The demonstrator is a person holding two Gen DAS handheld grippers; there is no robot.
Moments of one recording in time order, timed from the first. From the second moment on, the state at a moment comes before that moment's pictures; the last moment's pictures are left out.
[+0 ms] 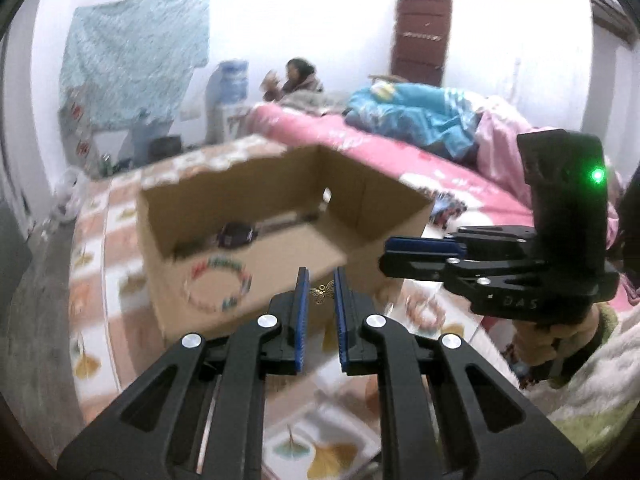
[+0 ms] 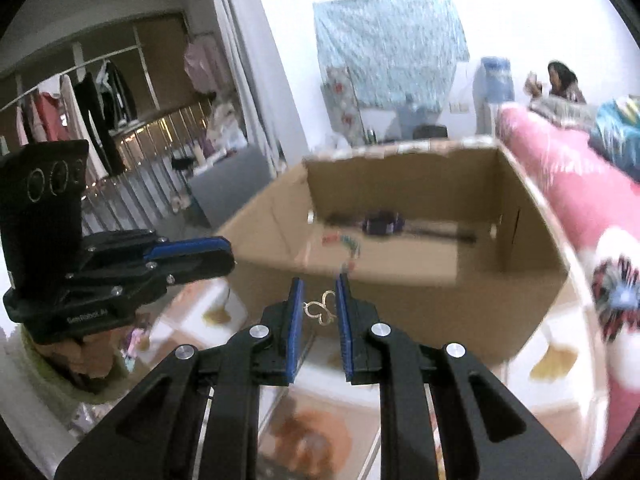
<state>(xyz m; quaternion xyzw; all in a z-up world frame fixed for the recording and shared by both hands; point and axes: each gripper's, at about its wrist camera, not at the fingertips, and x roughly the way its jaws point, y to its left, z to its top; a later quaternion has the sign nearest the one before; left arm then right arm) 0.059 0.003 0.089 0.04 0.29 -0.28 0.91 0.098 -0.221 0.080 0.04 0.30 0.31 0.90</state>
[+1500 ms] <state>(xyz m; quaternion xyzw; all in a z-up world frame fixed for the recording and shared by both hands) 0.084 0.017 0.080 -0.05 0.33 -0.30 0.89 0.120 -0.276 0.081 0.16 0.35 0.28 0.88</state>
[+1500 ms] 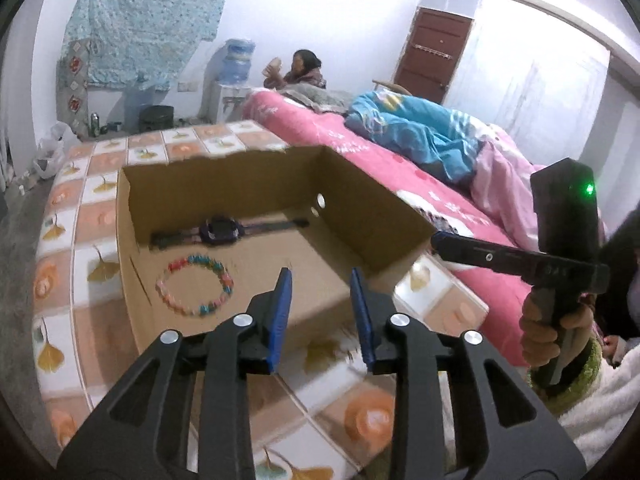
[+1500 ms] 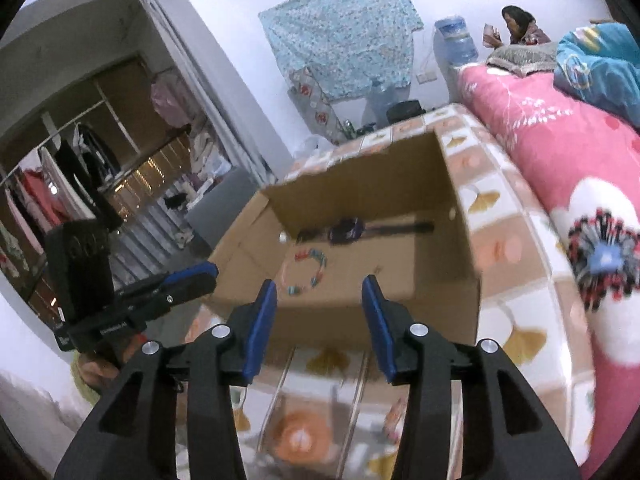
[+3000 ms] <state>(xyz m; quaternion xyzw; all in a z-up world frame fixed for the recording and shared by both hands) 0.061 -0.023 -0.015 0.02 0.44 -0.27 0.86 0.084 -0.281 0.009 0.19 0.42 0.26 0.85</state>
